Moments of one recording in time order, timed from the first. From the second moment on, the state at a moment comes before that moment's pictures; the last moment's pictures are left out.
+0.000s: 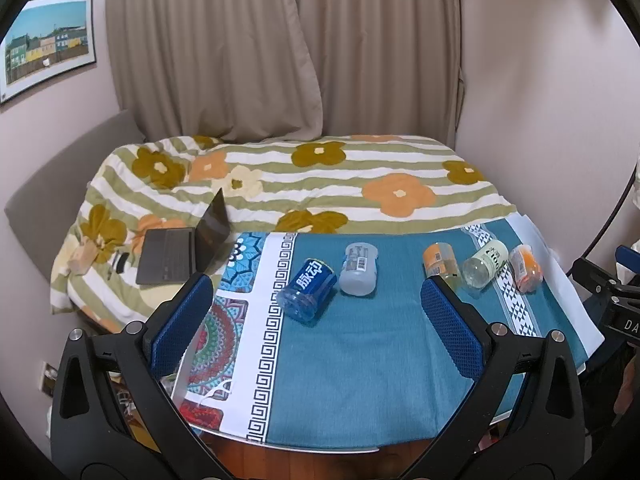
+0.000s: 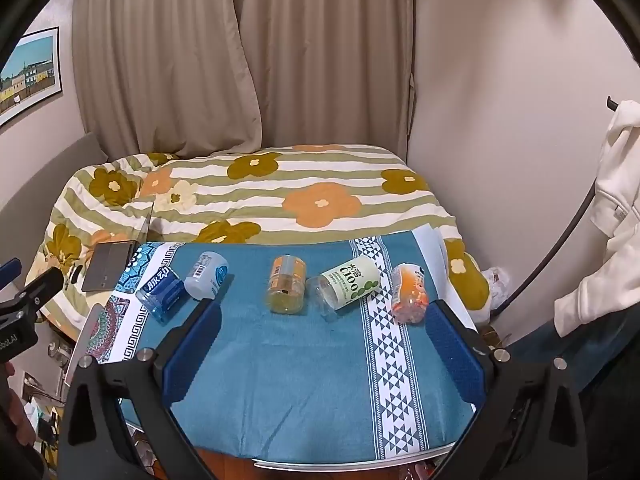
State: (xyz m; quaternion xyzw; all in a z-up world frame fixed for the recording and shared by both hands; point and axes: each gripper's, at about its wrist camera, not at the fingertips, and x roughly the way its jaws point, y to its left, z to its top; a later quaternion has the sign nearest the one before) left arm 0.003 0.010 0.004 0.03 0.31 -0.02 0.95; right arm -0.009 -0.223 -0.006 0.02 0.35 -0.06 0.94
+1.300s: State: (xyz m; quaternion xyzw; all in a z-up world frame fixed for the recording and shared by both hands) left arm 0.001 0.011 0.010 0.03 0.31 -0.01 0.95; right arm -0.009 -0.216 -0.003 0.02 0.34 -0.05 0.94
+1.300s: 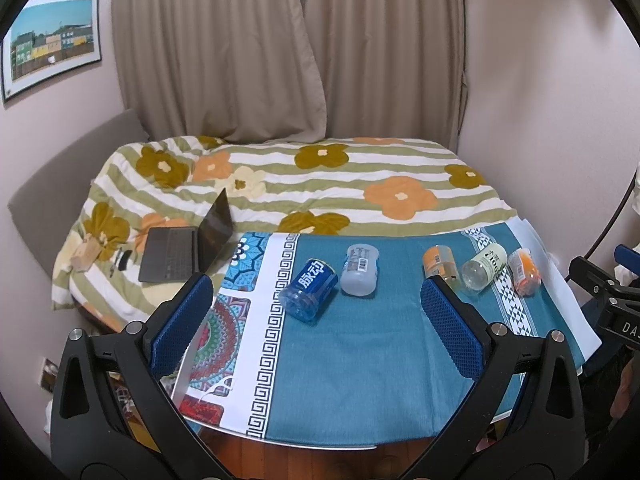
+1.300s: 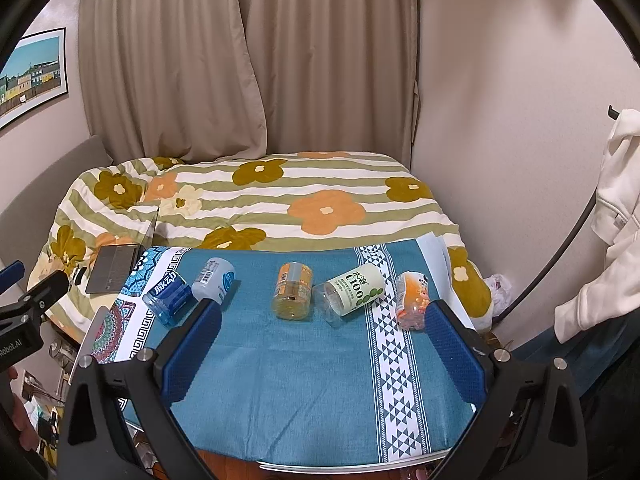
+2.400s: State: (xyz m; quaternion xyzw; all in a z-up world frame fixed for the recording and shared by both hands) left arm -0.003 0.023 0.012 0.03 0.31 -0.02 0.95; right arm -0.005 -0.202 0.007 0.02 0.34 -0.05 0.94
